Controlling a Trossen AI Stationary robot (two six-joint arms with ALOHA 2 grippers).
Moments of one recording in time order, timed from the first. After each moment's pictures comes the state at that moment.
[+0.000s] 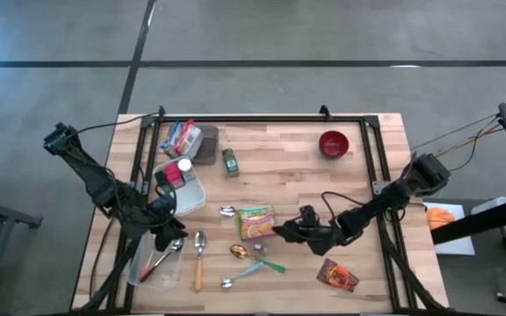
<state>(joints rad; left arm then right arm) -0.74 0.87 0.70 -0.65 -0.35 -1.28 0.52 1.68 0.70 0.37 0.66 1.80</state>
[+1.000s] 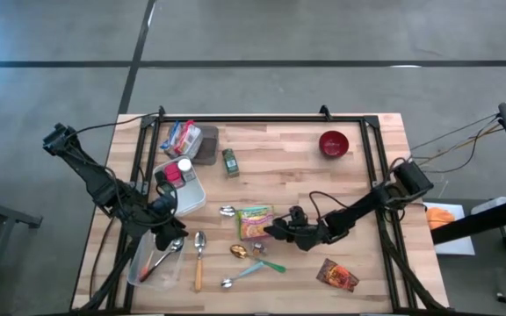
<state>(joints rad) -0.72 0.87 0.70 -0.65 -0.34 -1.28 0.44 1.87 0.74 0.52 0.53 1.84</state>
